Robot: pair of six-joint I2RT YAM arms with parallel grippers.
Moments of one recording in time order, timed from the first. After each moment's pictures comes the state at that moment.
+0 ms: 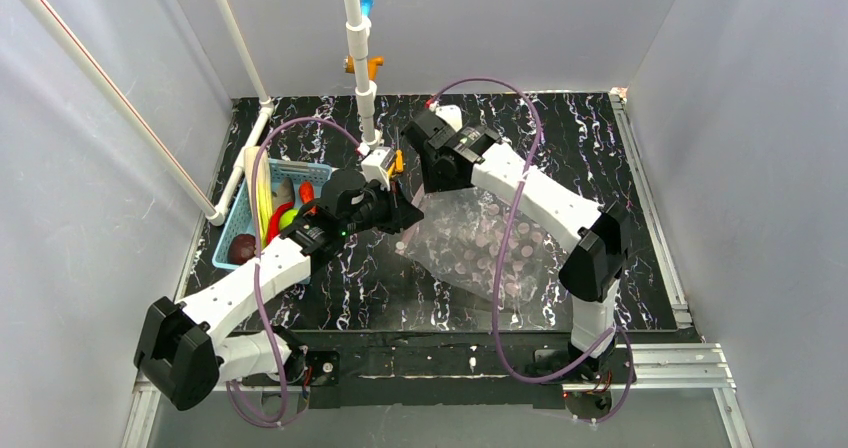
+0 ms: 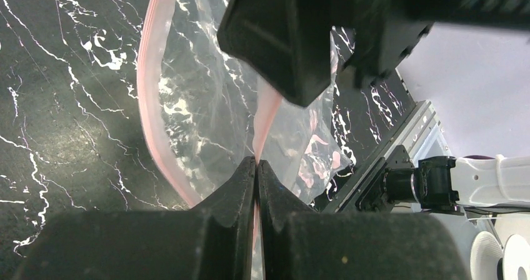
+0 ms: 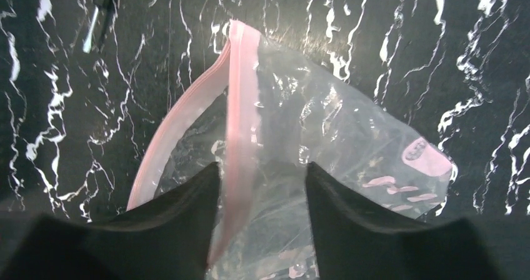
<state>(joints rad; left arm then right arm) -0.64 1.16 0.82 -0.07 0.26 -0.51 0.86 1.89 1.95 -1.14 0.45 0.61</state>
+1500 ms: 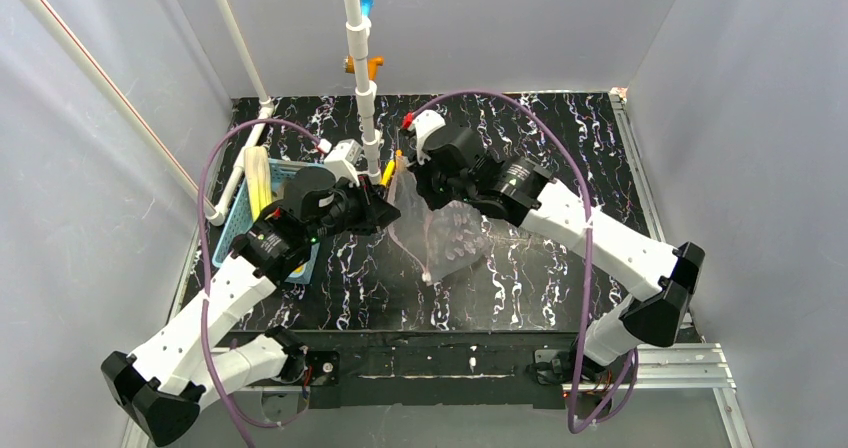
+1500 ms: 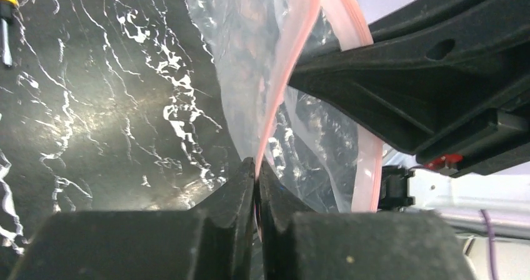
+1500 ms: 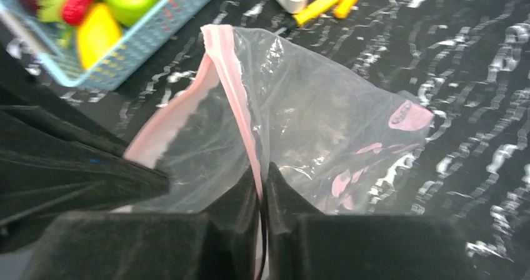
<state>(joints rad) -0.64 0.95 1.00 -0.48 0.14 -0.63 0.98 1.52 1.64 -0.73 0.14 0.20</state>
